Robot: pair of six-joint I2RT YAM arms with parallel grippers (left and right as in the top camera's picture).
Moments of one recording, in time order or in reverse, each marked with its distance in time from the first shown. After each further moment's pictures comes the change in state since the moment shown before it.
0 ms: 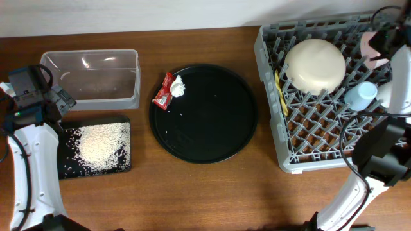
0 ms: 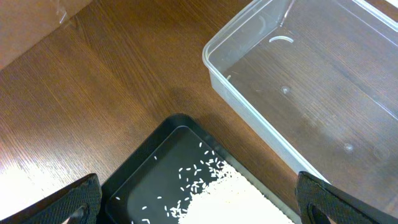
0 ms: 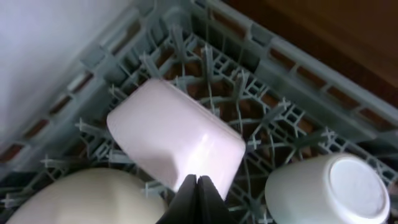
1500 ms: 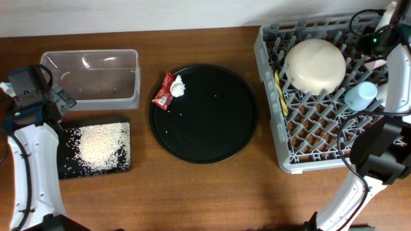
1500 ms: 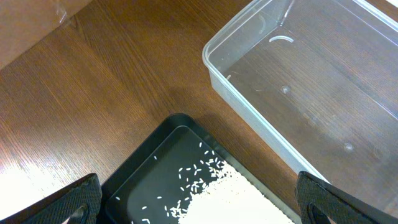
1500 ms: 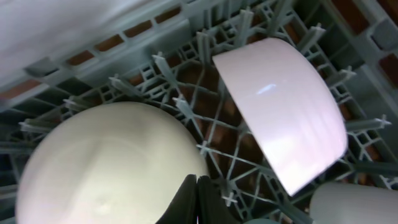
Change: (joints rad) left arm 0.000 0.000 0.000 0.000 0.000 0.000; right arm 0.030 0.007 0.007 -0.074 -0.238 -0.297
